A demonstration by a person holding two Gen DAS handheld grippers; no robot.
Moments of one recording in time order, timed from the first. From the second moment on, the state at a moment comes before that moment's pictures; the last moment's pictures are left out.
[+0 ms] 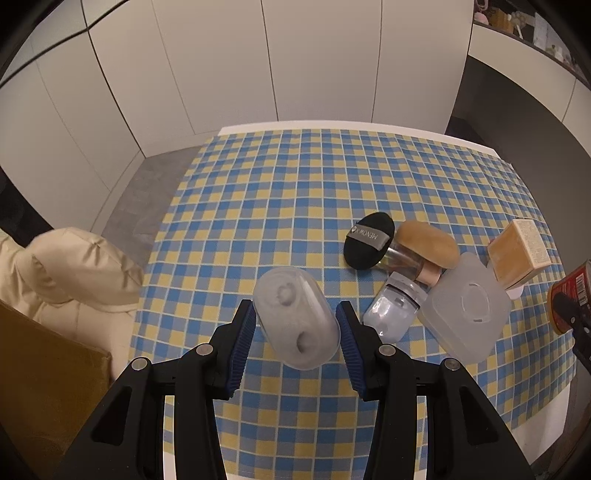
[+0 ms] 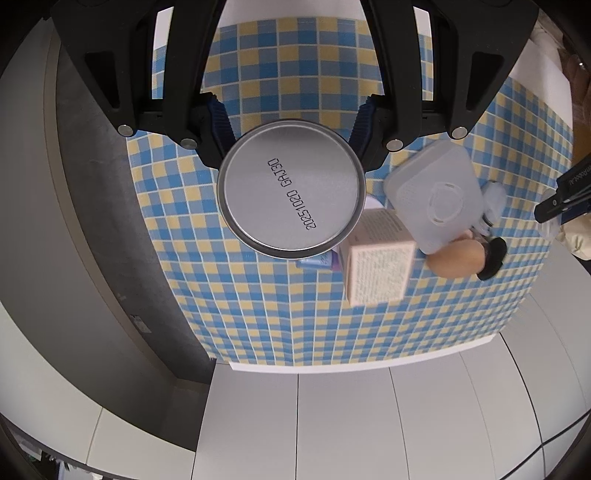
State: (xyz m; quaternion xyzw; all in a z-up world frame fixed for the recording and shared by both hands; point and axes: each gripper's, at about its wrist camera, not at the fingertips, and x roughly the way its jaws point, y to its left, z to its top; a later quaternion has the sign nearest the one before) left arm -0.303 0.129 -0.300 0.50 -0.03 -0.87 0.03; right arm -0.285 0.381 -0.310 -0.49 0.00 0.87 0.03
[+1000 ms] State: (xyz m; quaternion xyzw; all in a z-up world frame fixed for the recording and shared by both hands) left arm -0.298 0.130 -0.117 0.42 -0.02 -0.90 0.05; right arm -0.279 0.355 -0.102 -0.39 -0.03 0.92 0.01
